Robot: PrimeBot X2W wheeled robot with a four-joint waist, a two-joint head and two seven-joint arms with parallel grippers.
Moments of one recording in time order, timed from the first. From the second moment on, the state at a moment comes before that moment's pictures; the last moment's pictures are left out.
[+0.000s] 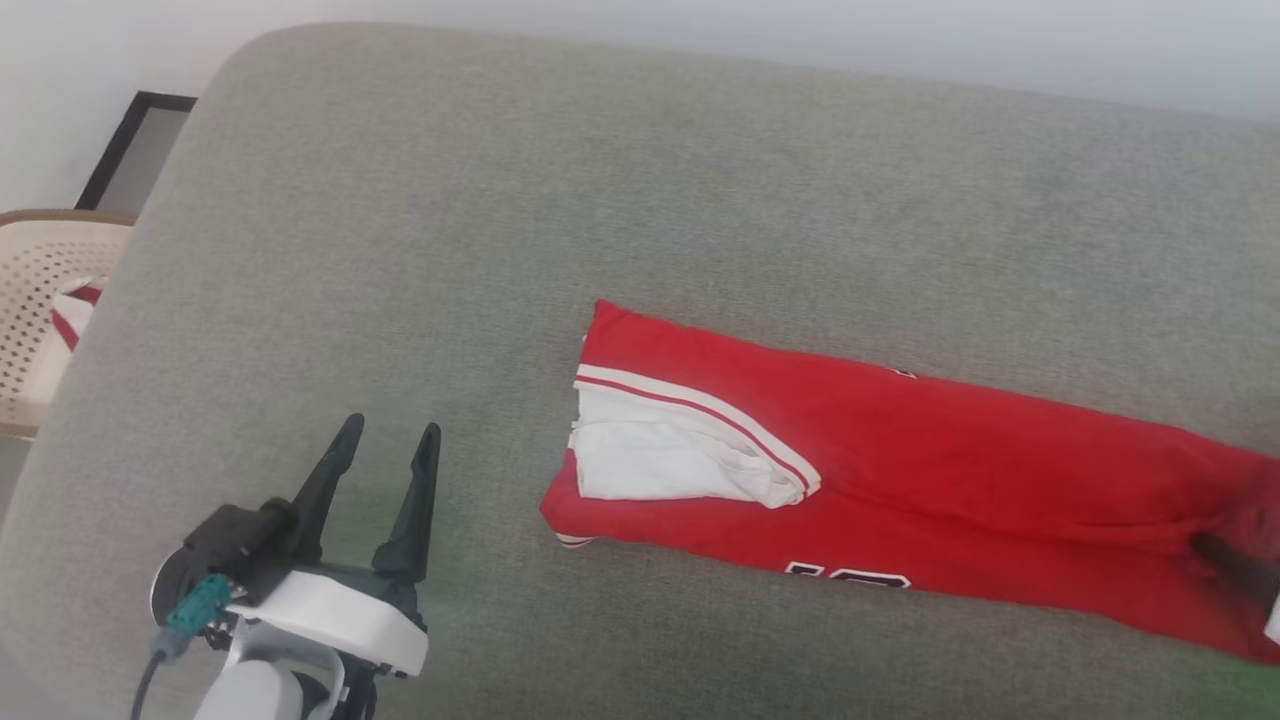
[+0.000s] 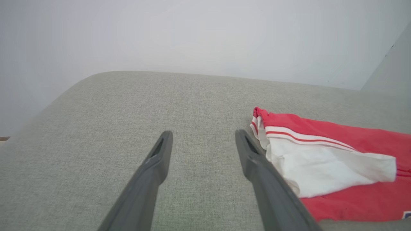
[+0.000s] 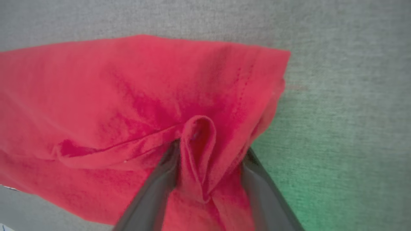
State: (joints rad) left arm -0.14 0.24 -0.13 0.22 -0.38 -0.13 -0.26; right arm -0.09 -0.40 -0.27 0.14 0.67 0.13 0.88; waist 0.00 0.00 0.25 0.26
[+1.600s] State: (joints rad) left arm -0.14 0.18 -0.09 0.08 -0.25 -0.13 -0.26; right arm -0.15 -0.38 -0.06 -0.15 0.58 0.13 0.73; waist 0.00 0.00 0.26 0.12
